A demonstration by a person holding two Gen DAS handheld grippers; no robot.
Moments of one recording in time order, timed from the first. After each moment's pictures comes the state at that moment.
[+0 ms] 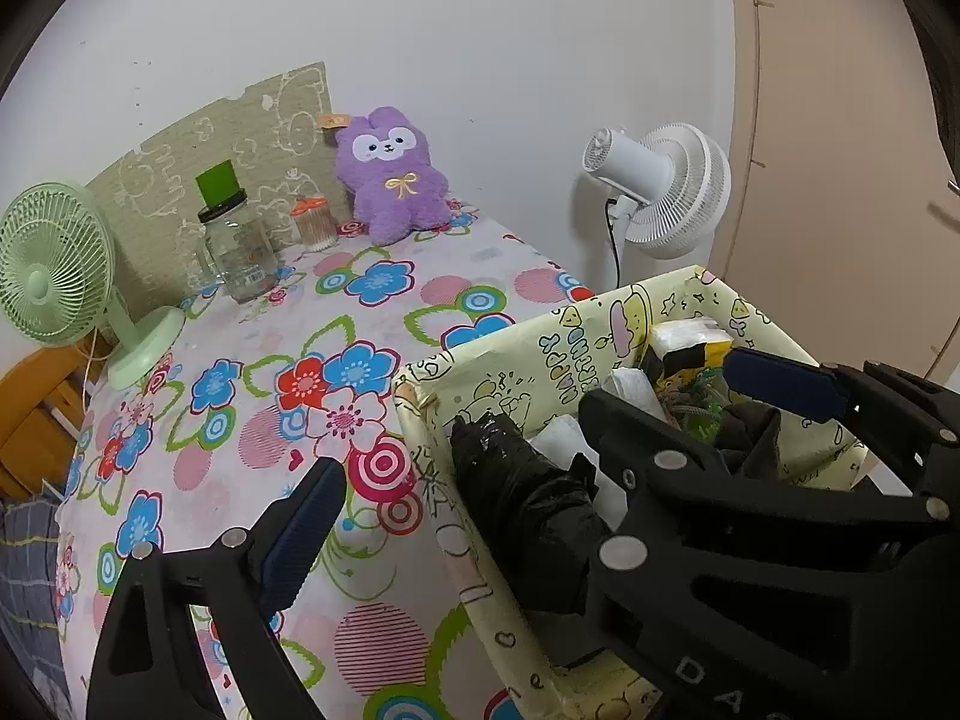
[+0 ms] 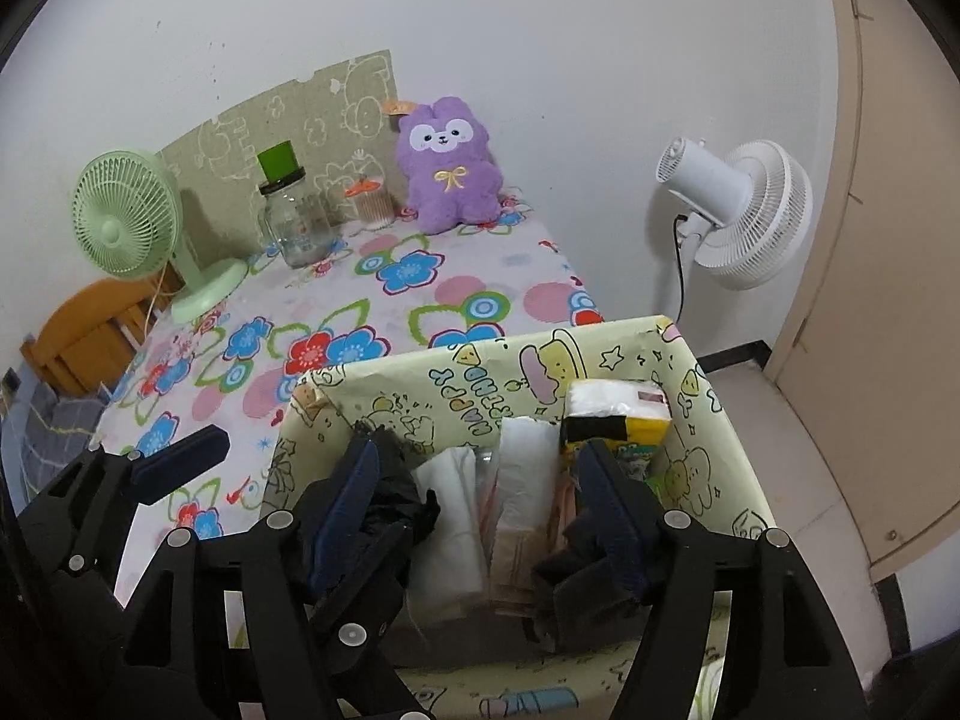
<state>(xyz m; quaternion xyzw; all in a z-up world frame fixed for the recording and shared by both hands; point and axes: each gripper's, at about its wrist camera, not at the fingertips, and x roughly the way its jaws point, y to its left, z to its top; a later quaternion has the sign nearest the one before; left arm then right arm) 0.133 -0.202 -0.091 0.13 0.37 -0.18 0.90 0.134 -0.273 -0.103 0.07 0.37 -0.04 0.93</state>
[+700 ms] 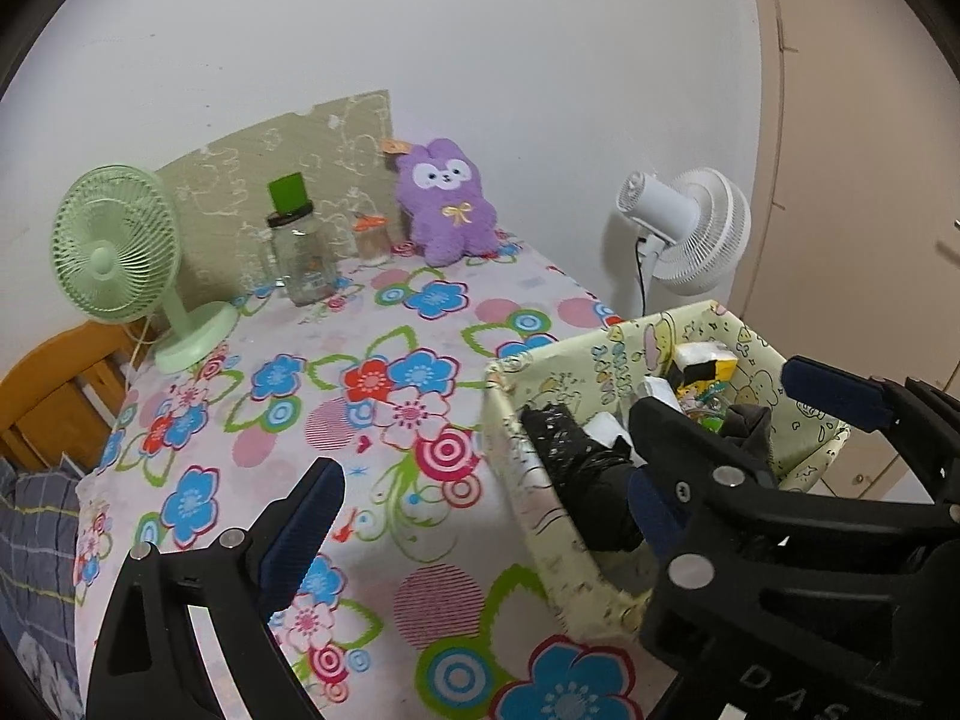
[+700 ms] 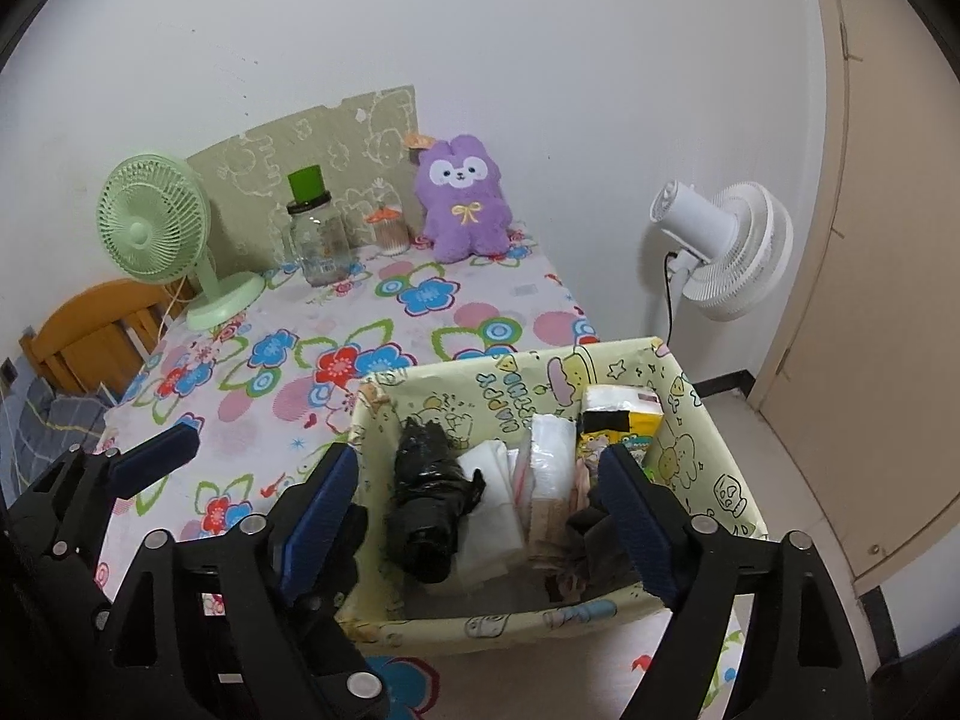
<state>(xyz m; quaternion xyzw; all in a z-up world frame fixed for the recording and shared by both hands) 0.099 -0.152 -0.064 0.10 0.33 -0.15 0.93 0.096 -0.239 -0.073 0.05 0.33 -0.05 0.94</state>
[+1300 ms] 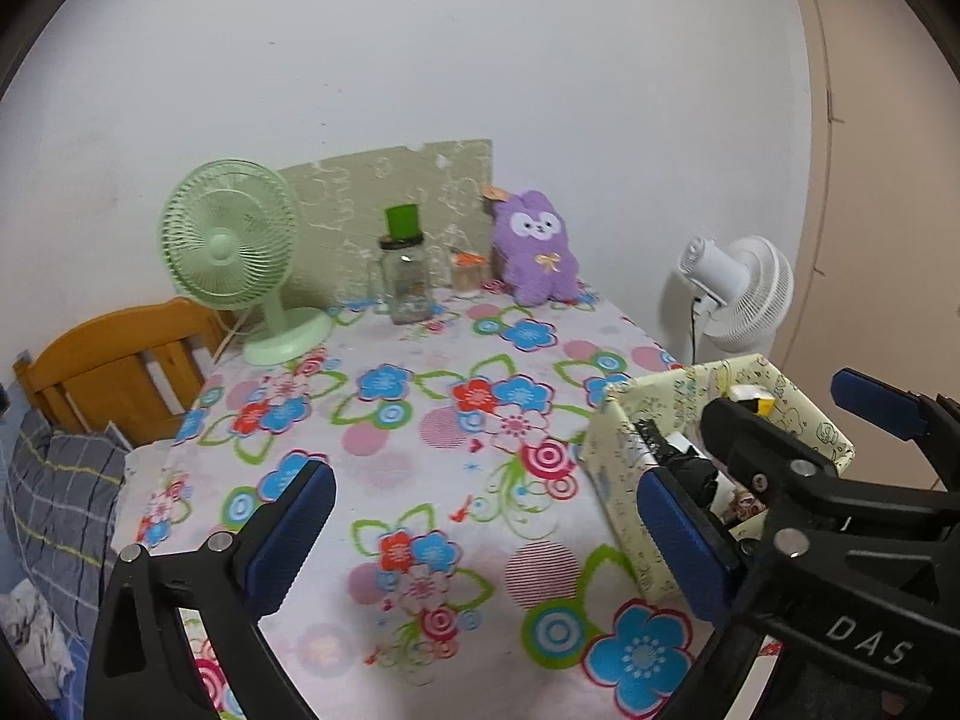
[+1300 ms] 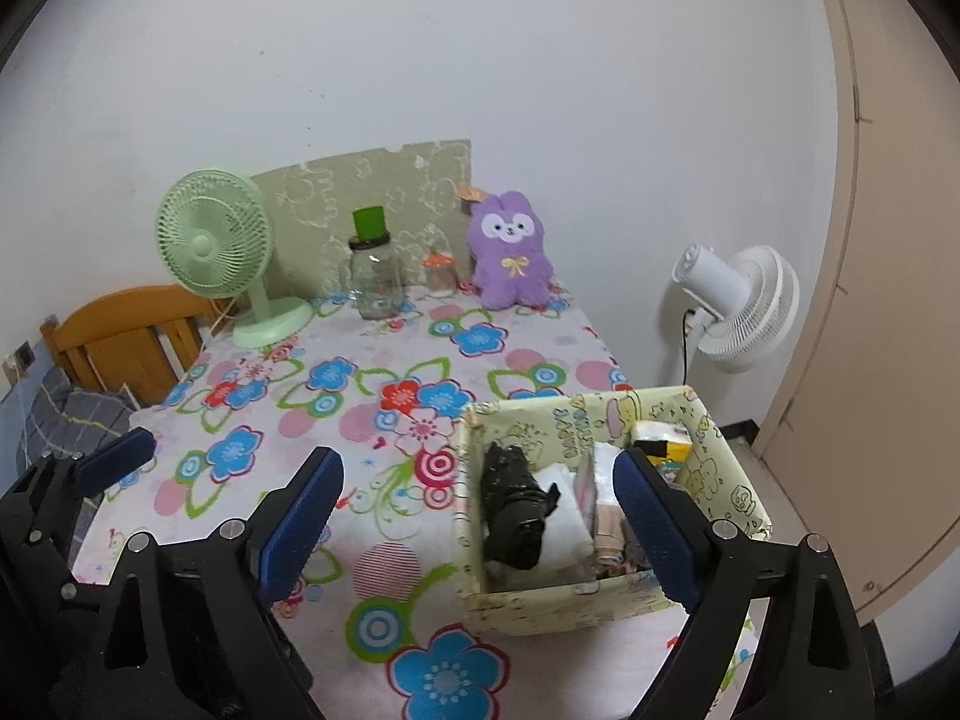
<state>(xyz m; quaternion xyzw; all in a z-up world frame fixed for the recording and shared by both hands) 0.057 -0.069 -0.031 0.05 0.28 -0.09 0.95 0.058 -0.177 -0.038 0.01 0.28 -0.03 0.96</state>
